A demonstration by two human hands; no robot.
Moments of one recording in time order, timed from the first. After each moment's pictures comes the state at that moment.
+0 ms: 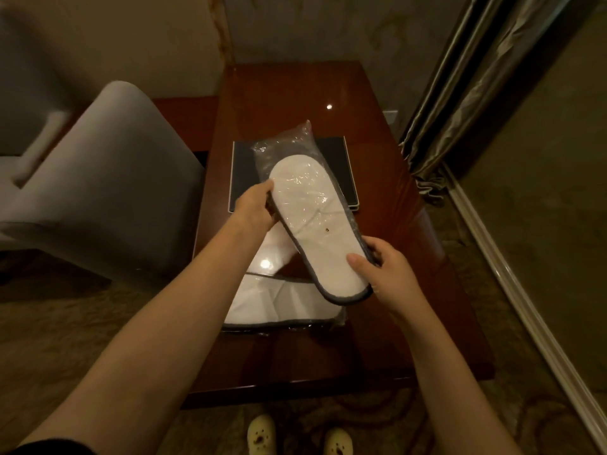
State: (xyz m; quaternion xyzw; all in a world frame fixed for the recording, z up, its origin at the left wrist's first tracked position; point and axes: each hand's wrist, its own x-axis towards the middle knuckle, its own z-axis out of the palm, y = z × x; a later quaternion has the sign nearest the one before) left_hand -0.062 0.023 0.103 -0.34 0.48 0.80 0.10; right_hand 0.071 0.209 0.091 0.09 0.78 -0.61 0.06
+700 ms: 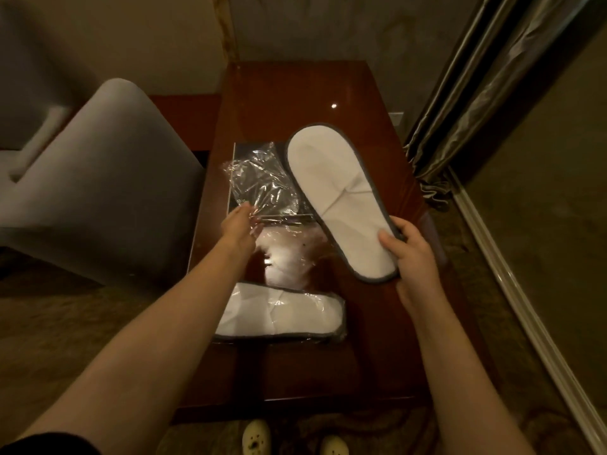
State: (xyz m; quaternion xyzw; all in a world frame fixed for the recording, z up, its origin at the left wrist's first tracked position) left_hand -0.080 -0.009 0.040 -0.34 0.47 0.81 0.03; right_hand 0.019 0.232 0.078 0.15 0.65 -0.74 -0.03
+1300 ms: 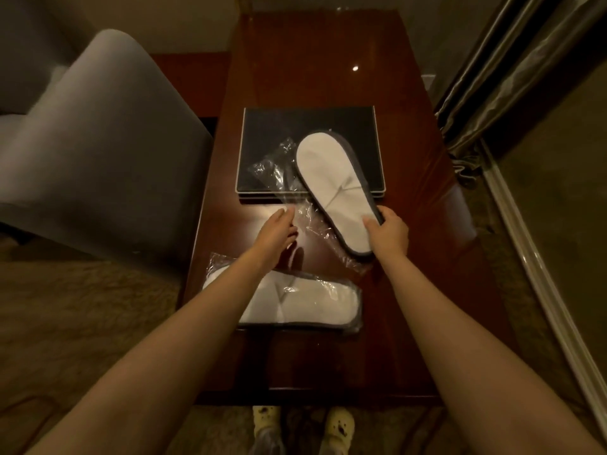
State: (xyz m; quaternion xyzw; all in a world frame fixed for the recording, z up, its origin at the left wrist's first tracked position) left_hand -0.053 0.016 -0.009 -0.24 0.63 0.71 0.18; right_hand -0.060 0.208 -0.018 0.21 0.88 -0.41 0.01
